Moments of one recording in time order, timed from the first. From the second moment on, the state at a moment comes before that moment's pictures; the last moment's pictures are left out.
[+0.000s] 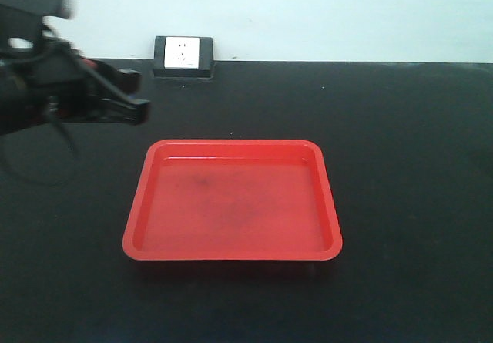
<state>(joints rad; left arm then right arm) -0.48 1.26 -1.12 0.23 0.40 -0.15 0.24 0.15 -0.35 -0.17 0.36 0.12</state>
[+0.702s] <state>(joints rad) -0.54 1.85 -1.63 0.13 1.01 -0.53 0.24 0.15 -0.35 -0.17 0.38 0.12</state>
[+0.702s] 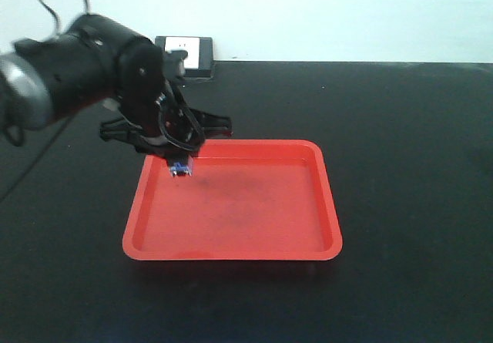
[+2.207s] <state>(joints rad) -0.55 2.12 -1.64 0.15 0.90 -0.54 0.24 0.15 -0.35 -0.17 0.43 0.12</state>
